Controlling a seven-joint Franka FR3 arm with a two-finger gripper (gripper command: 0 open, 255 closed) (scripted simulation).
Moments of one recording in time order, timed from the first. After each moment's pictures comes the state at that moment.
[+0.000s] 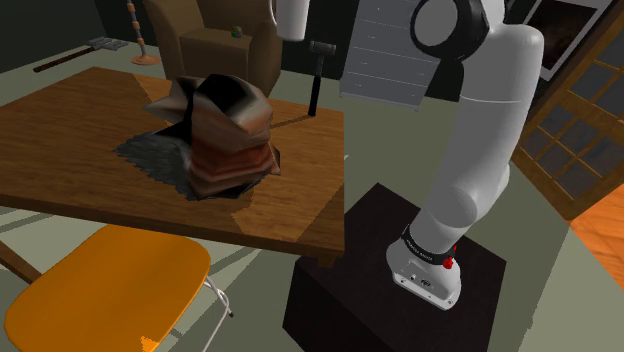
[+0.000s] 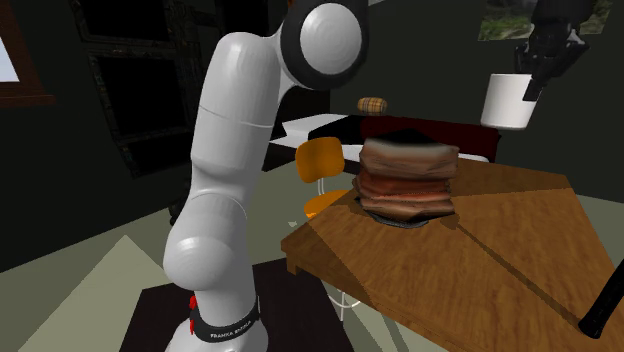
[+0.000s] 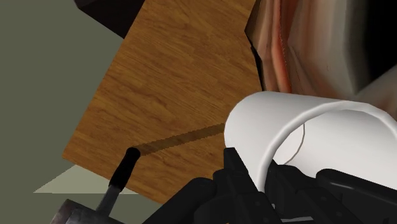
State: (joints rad) arm -0.13 0.33 -0.03 -0.91 0.07 1.20 0.25
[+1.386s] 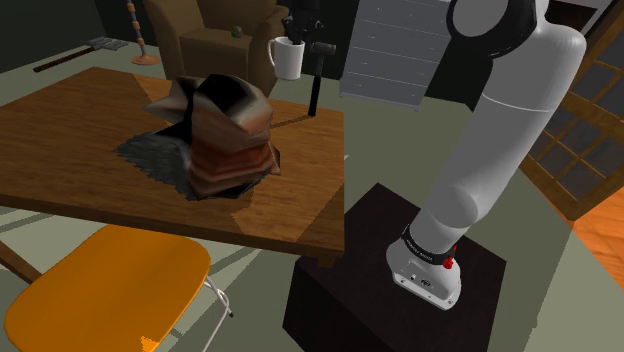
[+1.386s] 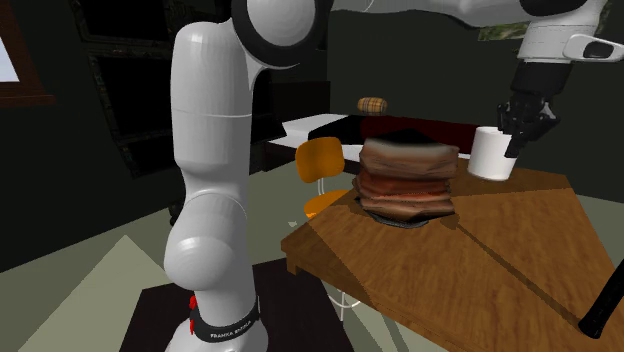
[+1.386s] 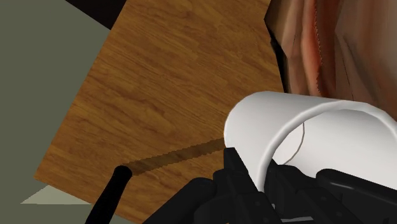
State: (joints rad) arm -0.12 0.14 -0.02 -1.48 0.06 1.58 0.23
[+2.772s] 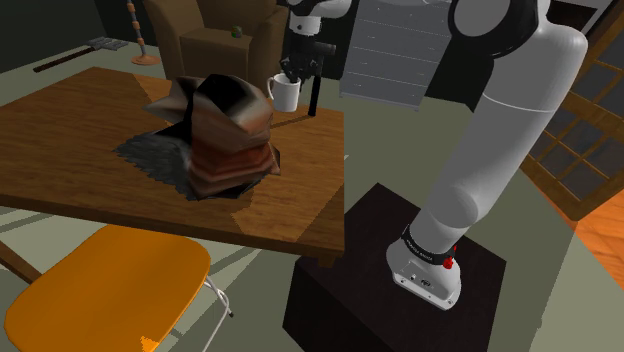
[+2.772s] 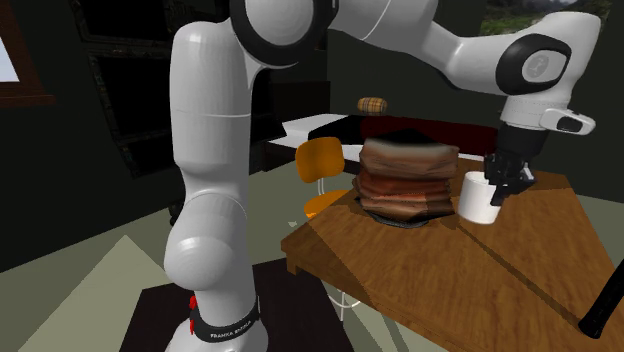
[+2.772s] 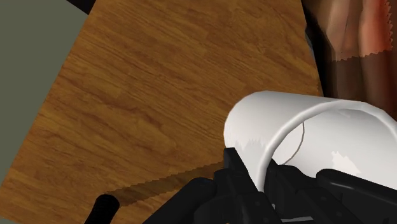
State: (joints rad) arm -0.12 0.14 -0.02 -1.77 0.06 1.87 0.22
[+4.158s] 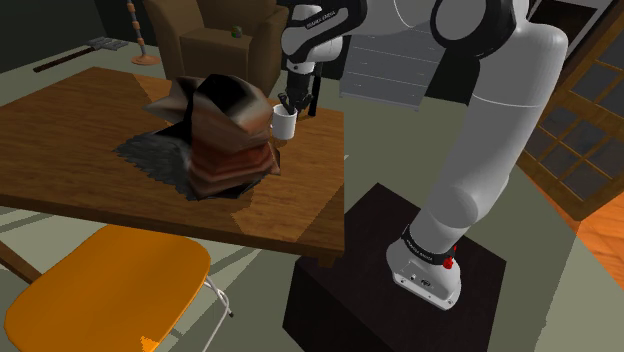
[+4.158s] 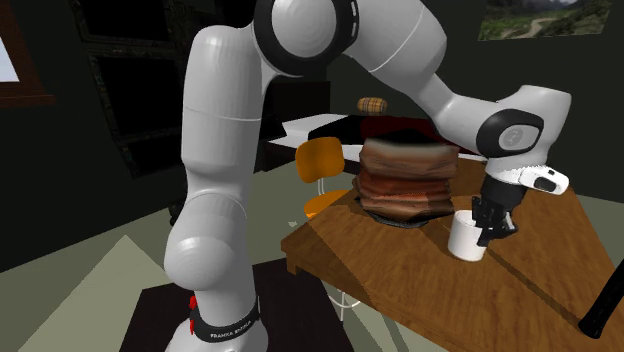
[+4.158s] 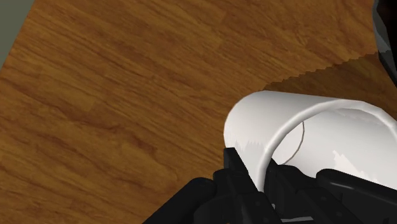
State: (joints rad) arm -0.12 0.22 -0.02 -1.95 0.07 2.13 0.20
